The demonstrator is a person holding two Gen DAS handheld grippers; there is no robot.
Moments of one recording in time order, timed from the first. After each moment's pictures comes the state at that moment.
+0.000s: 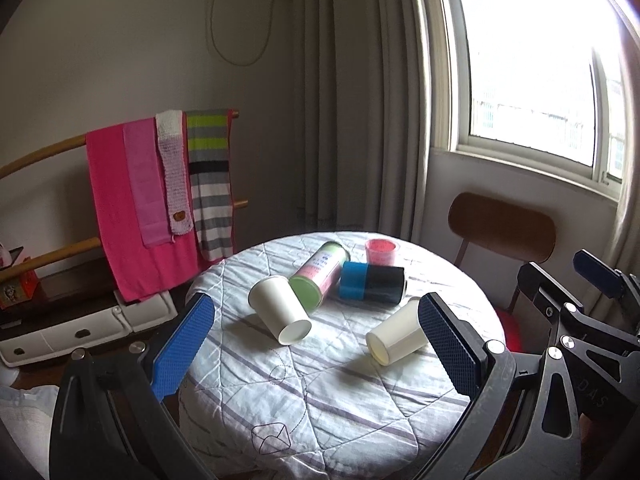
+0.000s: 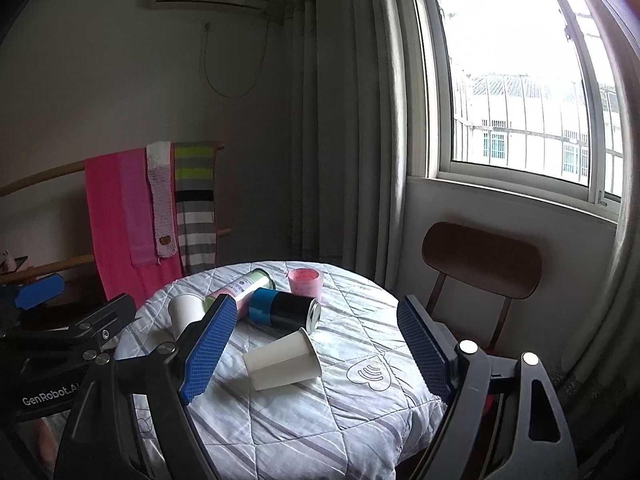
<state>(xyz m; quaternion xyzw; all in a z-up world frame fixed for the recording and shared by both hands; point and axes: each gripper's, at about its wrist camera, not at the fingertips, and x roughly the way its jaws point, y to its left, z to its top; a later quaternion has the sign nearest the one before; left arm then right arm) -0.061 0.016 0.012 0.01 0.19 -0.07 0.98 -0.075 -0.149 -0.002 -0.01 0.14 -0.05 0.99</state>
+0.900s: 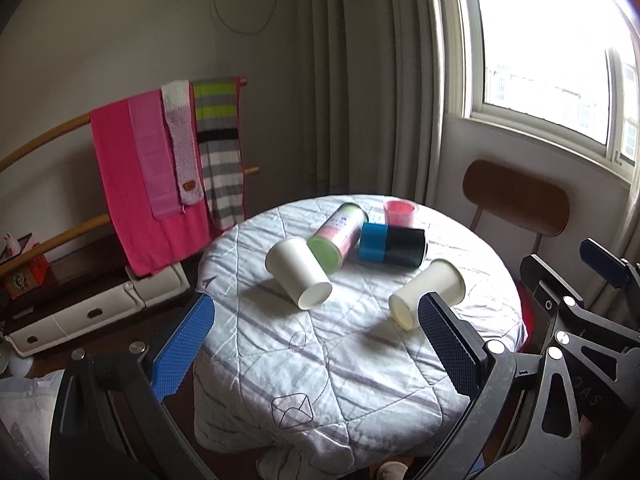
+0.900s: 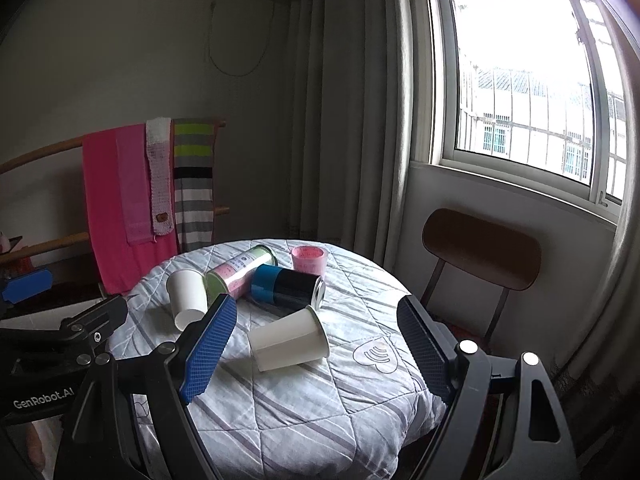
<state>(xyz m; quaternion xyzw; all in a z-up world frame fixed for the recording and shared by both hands) -0.048 0.029 -0.007 0.02 0.26 -0.04 0.96 -0.062 -0.133 -0.023 -0.03 0.18 -0.05 0.98</state>
